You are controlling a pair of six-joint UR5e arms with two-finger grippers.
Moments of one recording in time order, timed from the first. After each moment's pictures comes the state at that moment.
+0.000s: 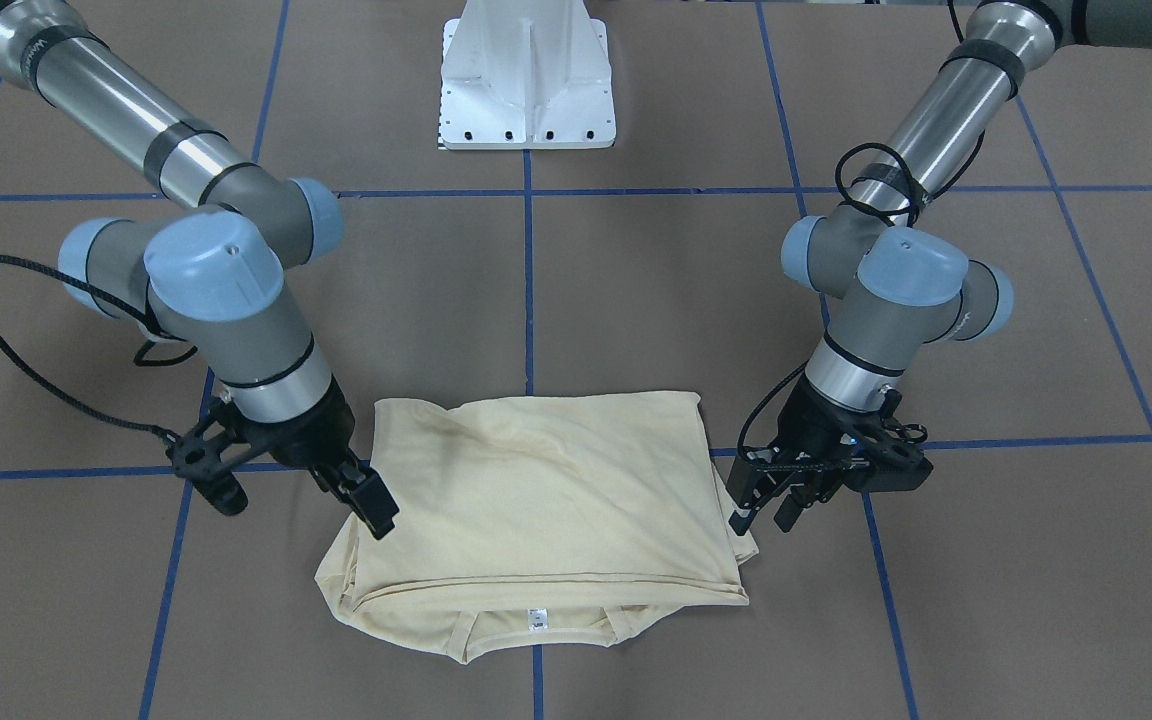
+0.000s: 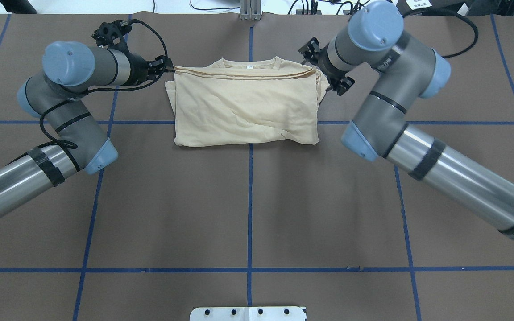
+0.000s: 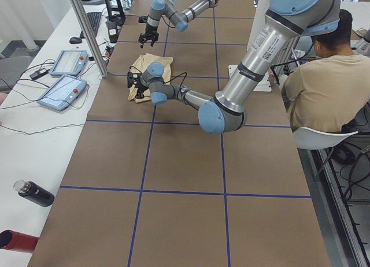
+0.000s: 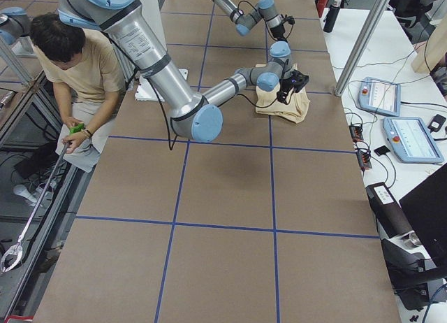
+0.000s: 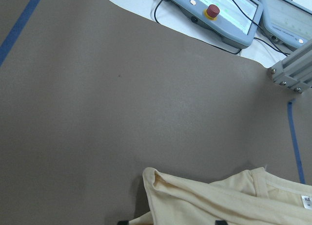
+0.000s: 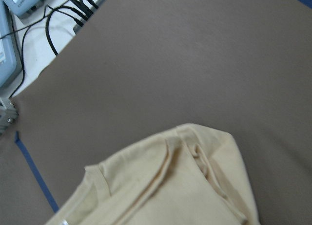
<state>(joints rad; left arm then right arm) -0.82 -2.17 -1.21 -2.54 -1.76 -1.37 0.79 -0.93 1.43 -1.12 1.87 1.86</state>
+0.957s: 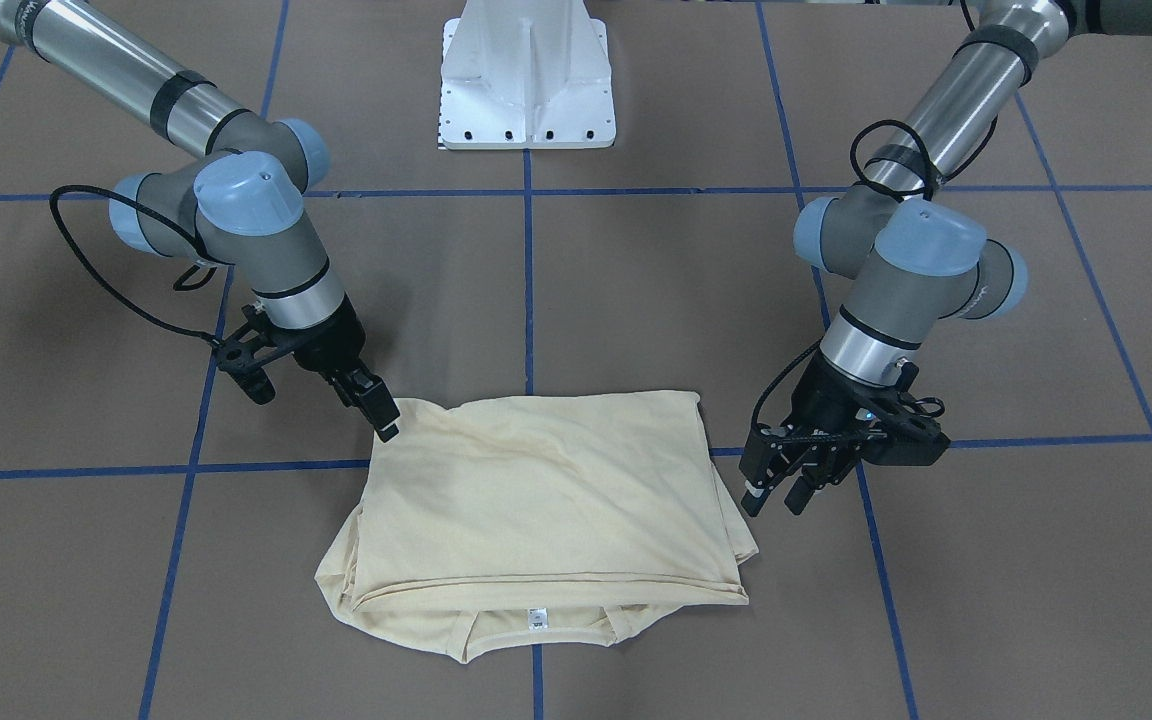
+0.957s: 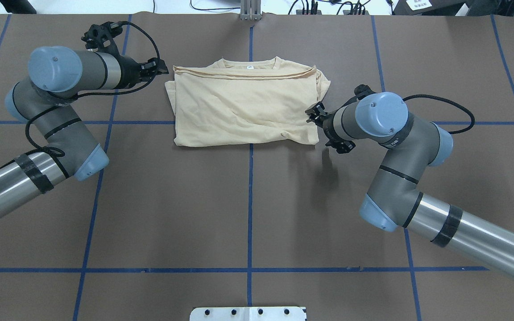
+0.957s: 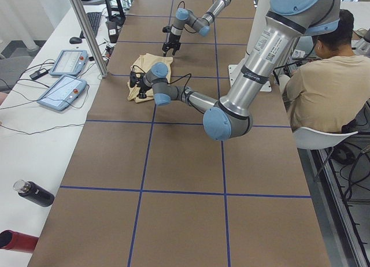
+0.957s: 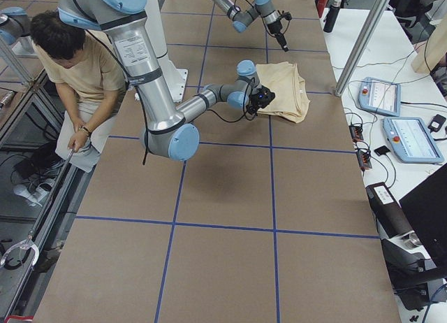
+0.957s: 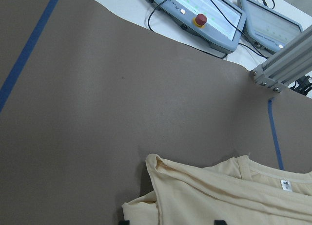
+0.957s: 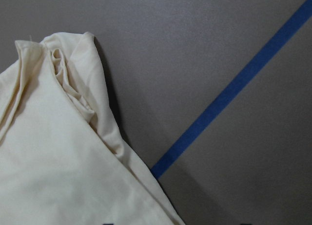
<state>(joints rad) -0.82 -2.12 -1.28 -2.54 -1.75 -1.37 0.63 -1.08 1.49 -0.99 1.74 2.03</state>
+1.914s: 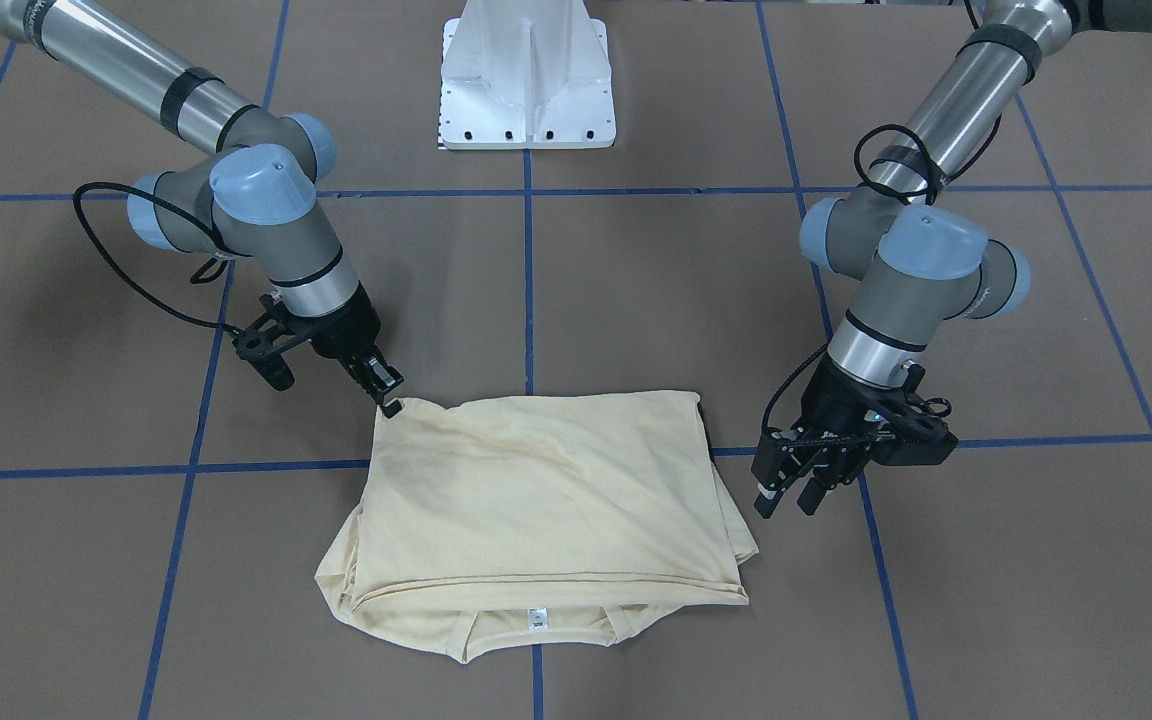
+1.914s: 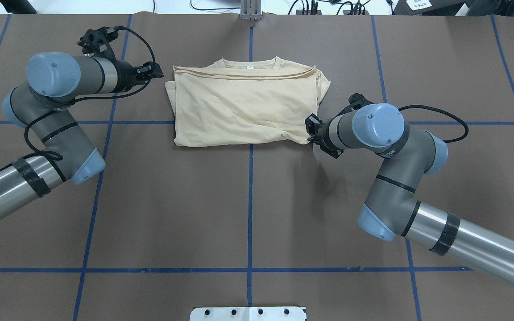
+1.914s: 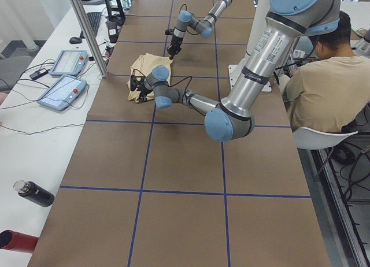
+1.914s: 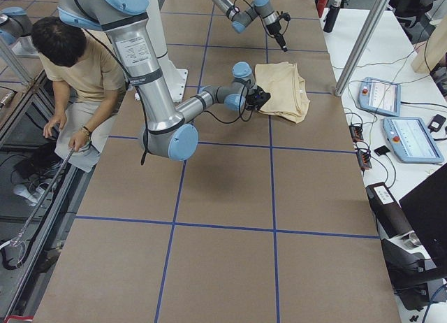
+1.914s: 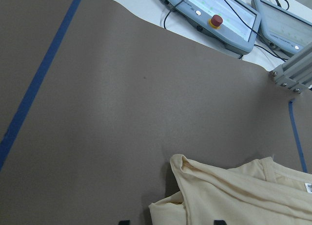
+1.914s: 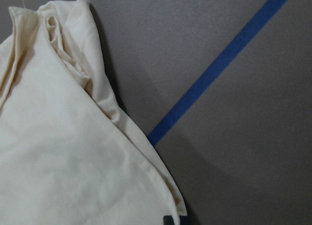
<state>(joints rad) -0.81 -2.11 -1.27 -2.54 -1.73 -1.36 0.60 -1.09 1.51 -0.96 1.73 2.04</state>
